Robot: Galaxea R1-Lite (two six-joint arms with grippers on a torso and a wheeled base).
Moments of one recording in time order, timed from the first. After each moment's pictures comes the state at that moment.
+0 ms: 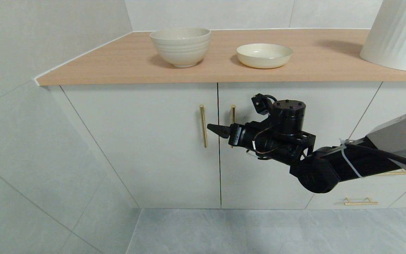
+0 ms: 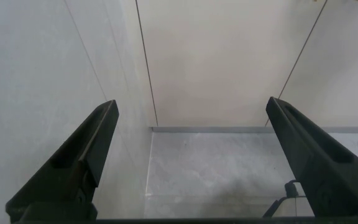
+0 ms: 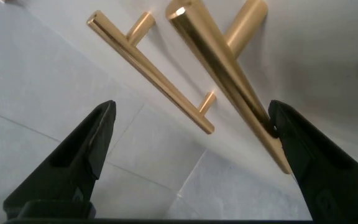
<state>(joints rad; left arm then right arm) 0.00 0.00 0.00 0.00 0.00 0.01 0.63 2.11 -1.24 -0.85 0.20 0.46</state>
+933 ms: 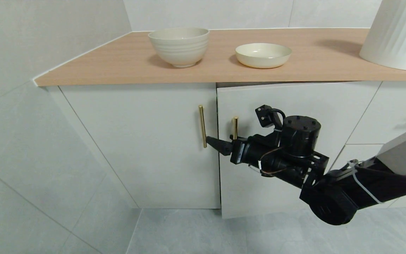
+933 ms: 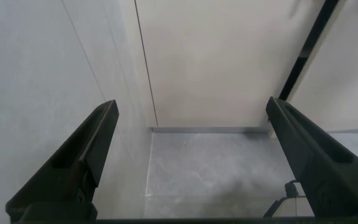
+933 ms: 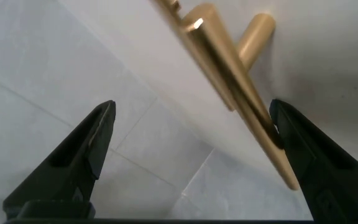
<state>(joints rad) 0.00 0.00 0.00 0.00 0.00 0.01 0.72 2.04 -0.99 -1.10 0.19 0.41</state>
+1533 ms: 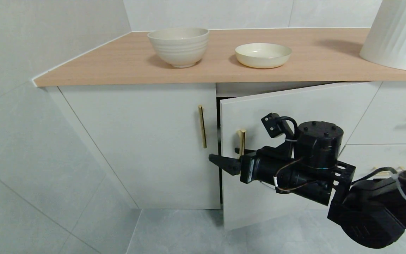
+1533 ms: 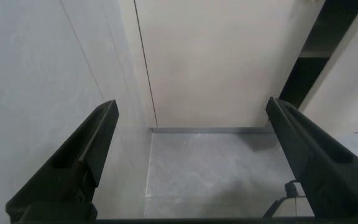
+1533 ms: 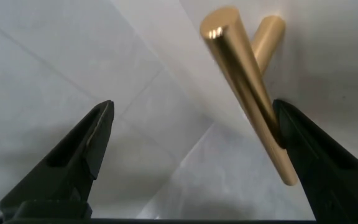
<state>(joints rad) 0.00 0.00 0.00 0.00 0.00 0.01 0.76 1.89 -0.84 -0.99 0.21 0.37</state>
